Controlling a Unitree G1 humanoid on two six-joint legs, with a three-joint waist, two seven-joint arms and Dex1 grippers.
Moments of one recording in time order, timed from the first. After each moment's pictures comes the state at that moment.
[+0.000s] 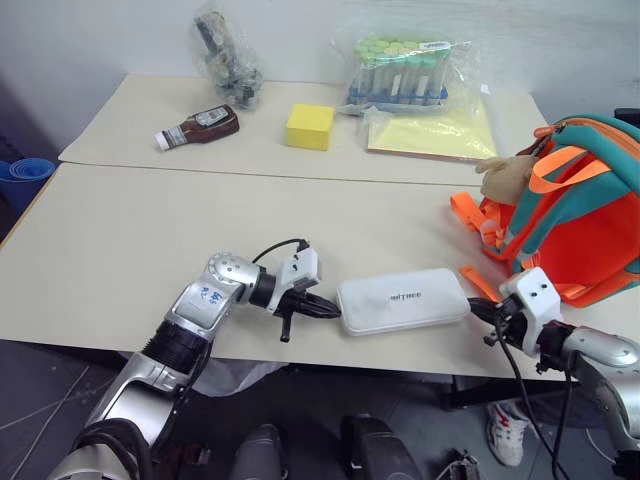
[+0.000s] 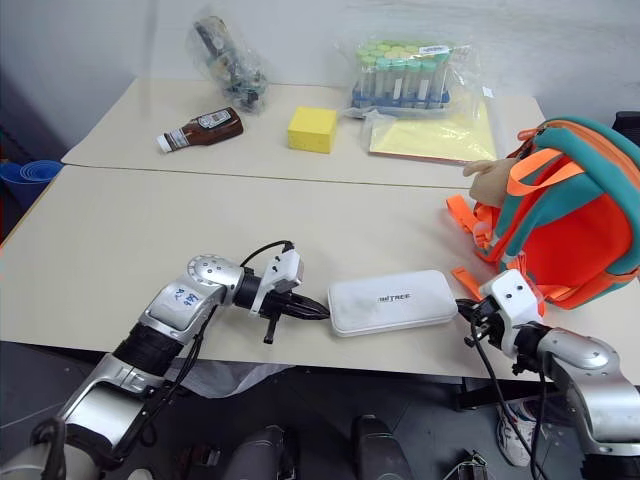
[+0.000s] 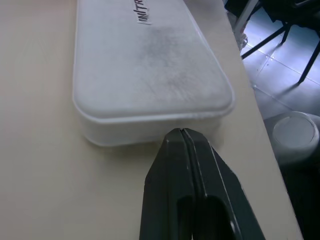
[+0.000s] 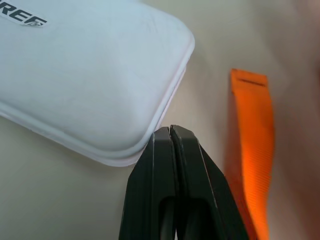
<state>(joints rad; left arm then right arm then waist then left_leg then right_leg) -0.66 0.45 -0.37 0.22 -0.19 0.40 -1.17 0.04 -0.74 -0.23 -0.27 0.35 0.55 0.68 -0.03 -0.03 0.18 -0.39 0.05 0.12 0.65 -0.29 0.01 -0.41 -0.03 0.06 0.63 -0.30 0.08</state>
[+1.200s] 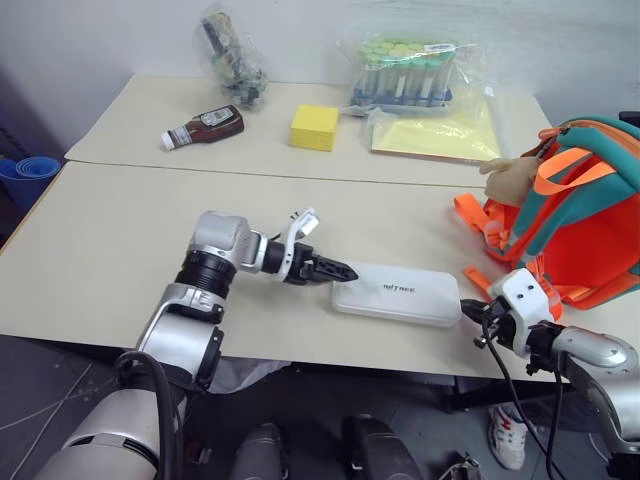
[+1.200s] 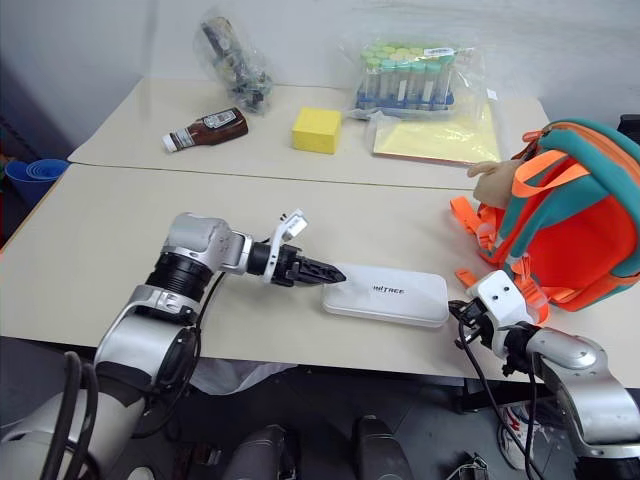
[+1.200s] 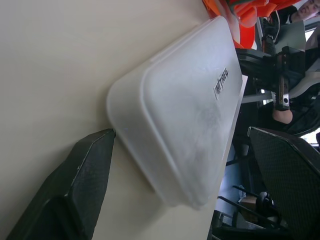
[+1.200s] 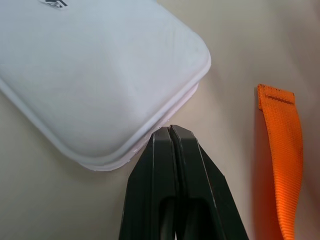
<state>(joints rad) -1.07 0.23 -0.12 0.68 -0.32 1.33 -0.97 0.03 -0.74 -0.18 -0.31 0.31 0.57 0.66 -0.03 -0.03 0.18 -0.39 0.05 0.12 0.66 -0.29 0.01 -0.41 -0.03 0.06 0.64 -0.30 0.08</state>
